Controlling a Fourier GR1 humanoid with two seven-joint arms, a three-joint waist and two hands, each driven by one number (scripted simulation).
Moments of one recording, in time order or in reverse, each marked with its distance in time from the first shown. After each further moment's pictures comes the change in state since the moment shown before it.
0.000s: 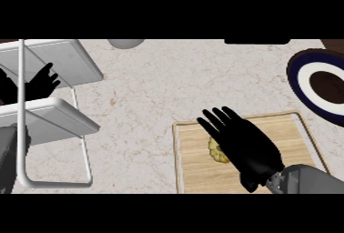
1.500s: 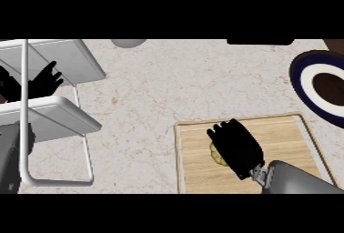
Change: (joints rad) left arm -0.023 -0.054 0.077 -0.005 -0.082 -0.047 0.021; right arm -0.013 0.065 0.125 0.214 0.262 -0.036 -0.049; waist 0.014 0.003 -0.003
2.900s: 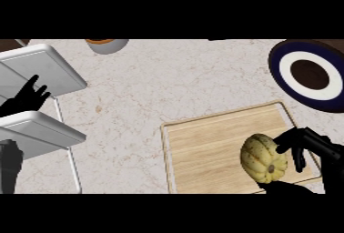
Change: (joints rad) left arm 0.139 -0.035 0.122 -0.119 0.055 -0.030 0.019; right arm 0.632 -0.112 -0.579 -0.452 -0.612 -0.859 -0.447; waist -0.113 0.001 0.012
